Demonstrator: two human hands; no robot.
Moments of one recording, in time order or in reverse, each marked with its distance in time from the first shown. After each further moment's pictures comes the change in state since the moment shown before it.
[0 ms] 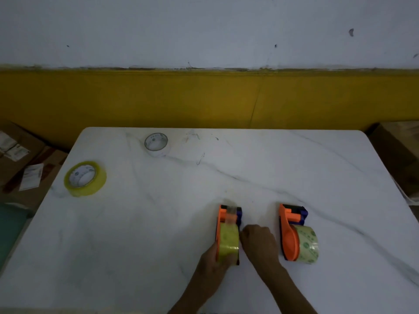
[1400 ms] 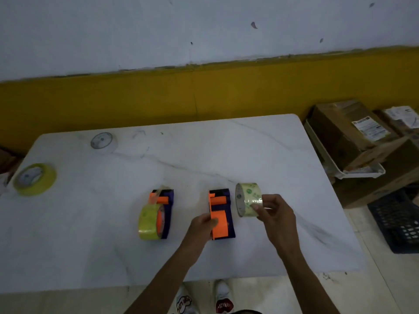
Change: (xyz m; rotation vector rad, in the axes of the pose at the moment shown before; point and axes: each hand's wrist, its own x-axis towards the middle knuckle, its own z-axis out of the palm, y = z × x) left_hand 0.020 0.067 0.181 -0.091 0.009 -0.259; right_hand -0.049 0.209 -0.147 0.930 0.247 0.043
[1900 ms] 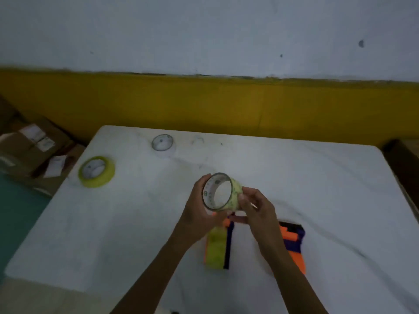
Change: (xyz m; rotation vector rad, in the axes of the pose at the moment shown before) left_hand 0.010 0.064 -0.189 0.162 0.235 0.627; right_hand 0.012 -0.094 0.212 0.287 -0.368 -0.001
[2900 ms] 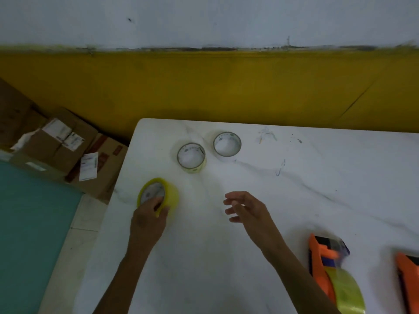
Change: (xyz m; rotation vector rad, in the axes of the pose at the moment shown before) left_hand 0.064 -0.161 -0.324 0.701 0.298 -0.365; right_hand 0.104 0.043 0.262 -0.235 -0.197 0.169
